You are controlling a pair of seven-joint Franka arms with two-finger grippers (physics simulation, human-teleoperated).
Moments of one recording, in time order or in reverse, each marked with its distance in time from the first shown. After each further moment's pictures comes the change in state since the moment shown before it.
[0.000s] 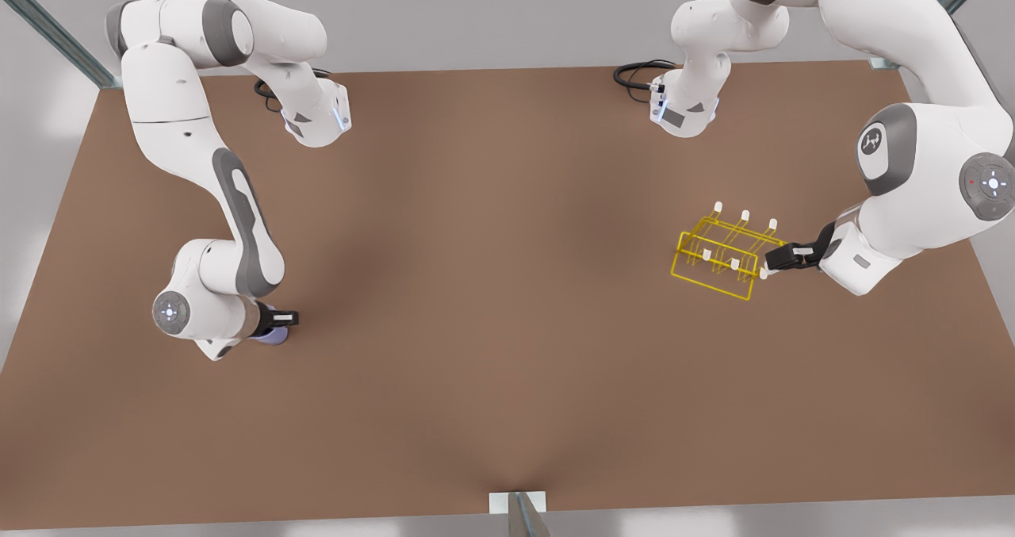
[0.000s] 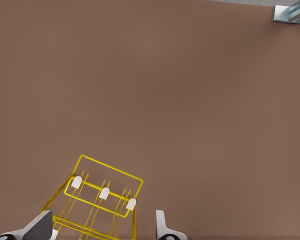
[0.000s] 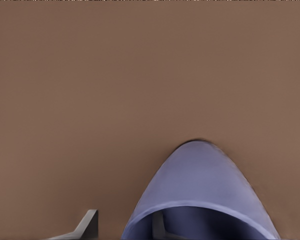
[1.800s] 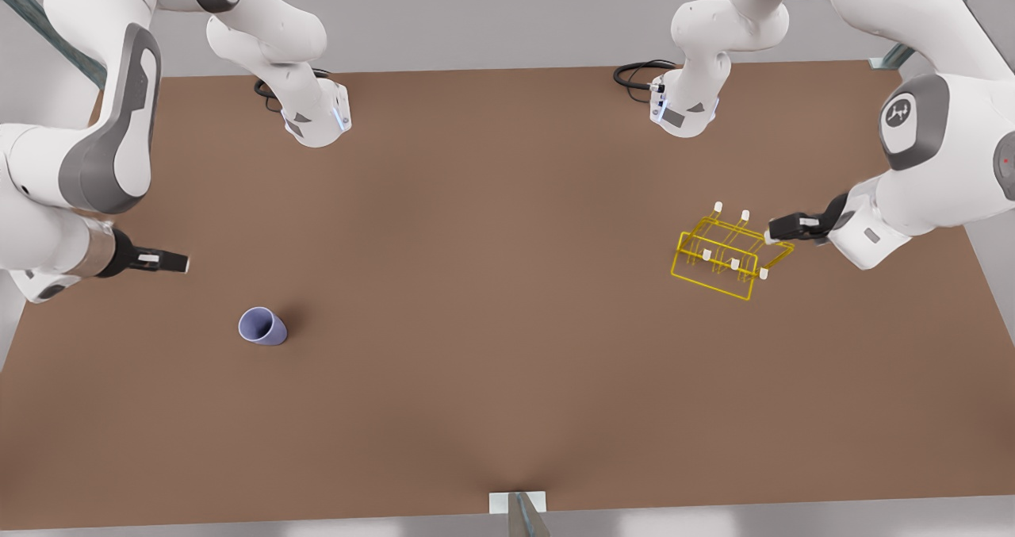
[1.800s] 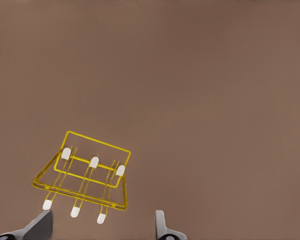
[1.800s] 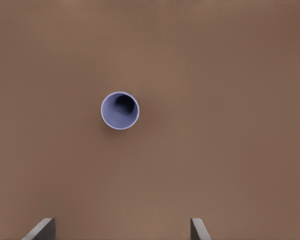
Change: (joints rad) left arm 0.012 -0.038 0.011 0.018 -0.086 -0.127 0.060; right arm 0.013 -0.276 -0.127 0.405 -0.152 -0.667 0.112
